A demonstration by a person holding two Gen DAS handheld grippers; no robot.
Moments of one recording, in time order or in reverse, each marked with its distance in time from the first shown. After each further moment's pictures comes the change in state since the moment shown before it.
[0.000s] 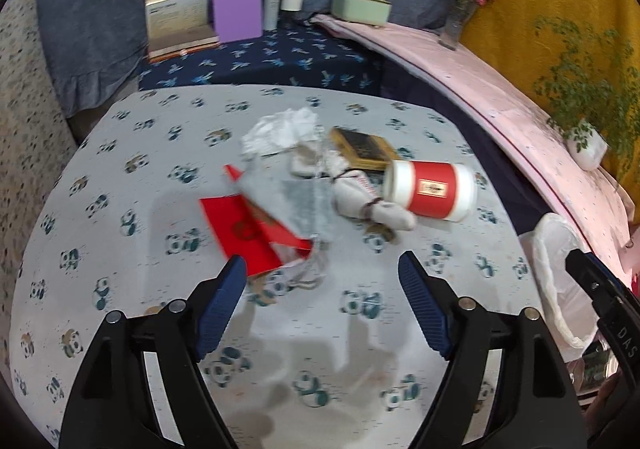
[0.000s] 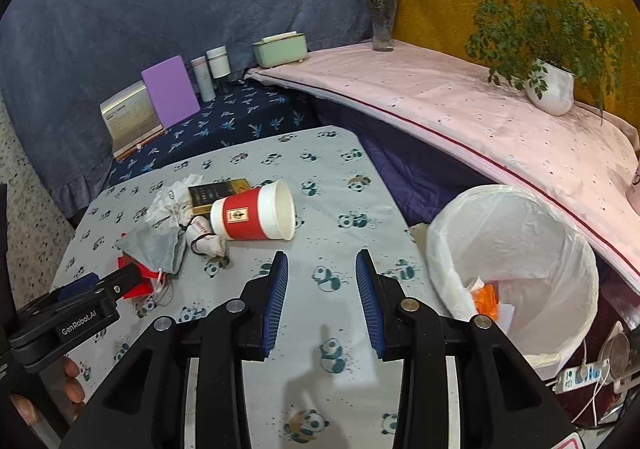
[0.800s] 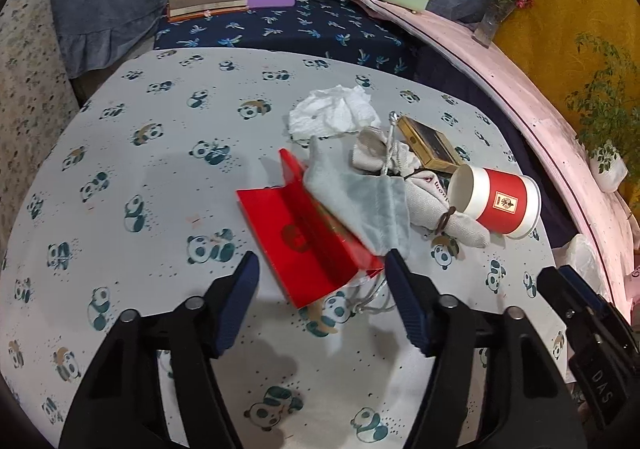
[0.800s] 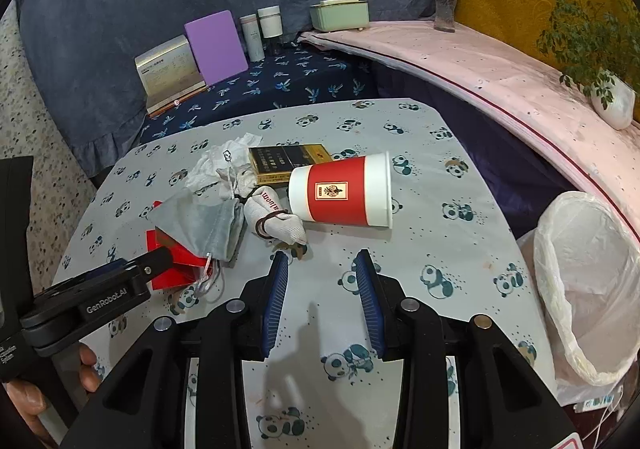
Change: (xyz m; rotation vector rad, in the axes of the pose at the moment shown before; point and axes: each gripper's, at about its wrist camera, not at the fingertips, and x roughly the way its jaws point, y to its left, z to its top) left arm 0.050 0.045 0.014 -0.081 0.090 -0.007; right arm 0.063 0.073 -0.003 -0.092 0.106 0.109
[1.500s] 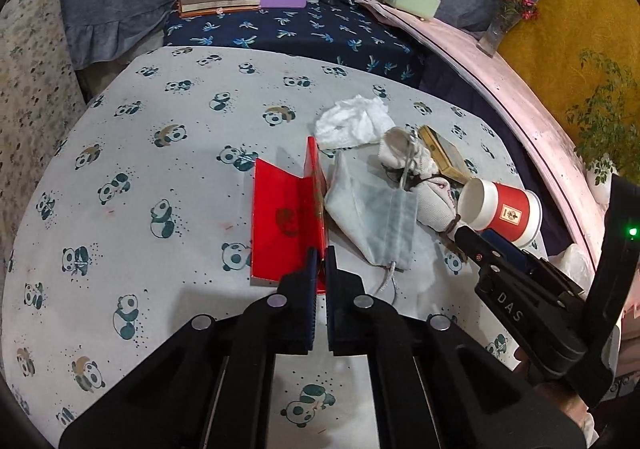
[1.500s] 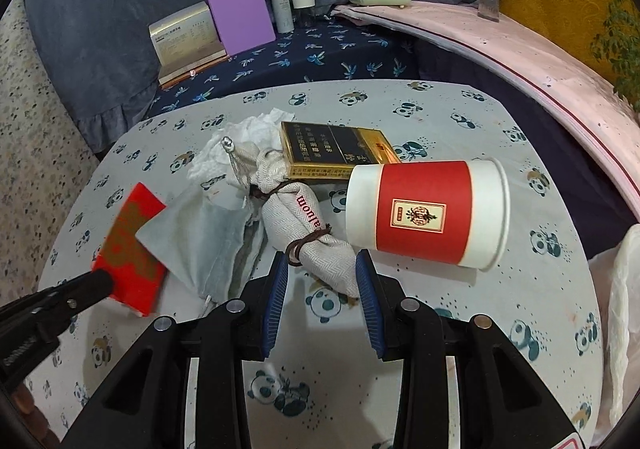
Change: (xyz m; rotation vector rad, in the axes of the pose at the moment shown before) left arm -0.013 0.030 0.008 -0.042 -0.003 -0.011; right arm 0.080 0.029 0.020 -0.083 0.079 0.058
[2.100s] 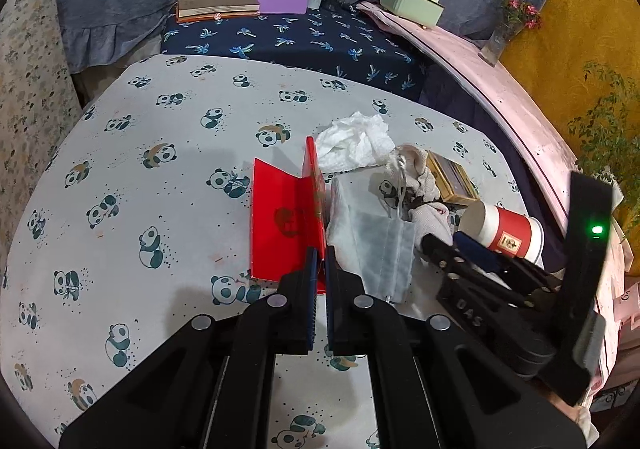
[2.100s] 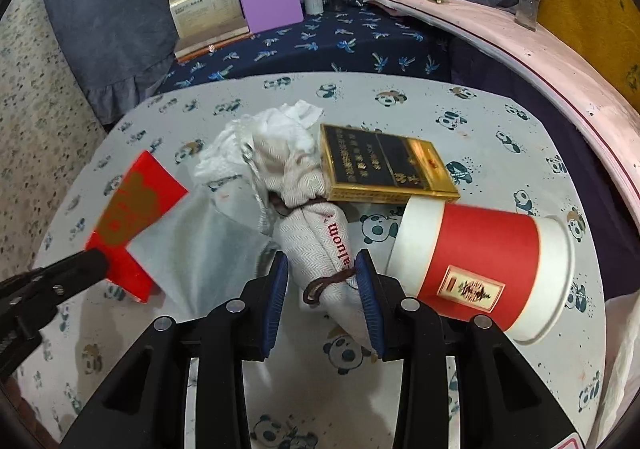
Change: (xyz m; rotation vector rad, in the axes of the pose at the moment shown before) left arm 0.009 -0.005 0.018 -0.012 -0.018 -0.011; right arm 0.038 0.014 0.021 -0.094 0.076 0.039
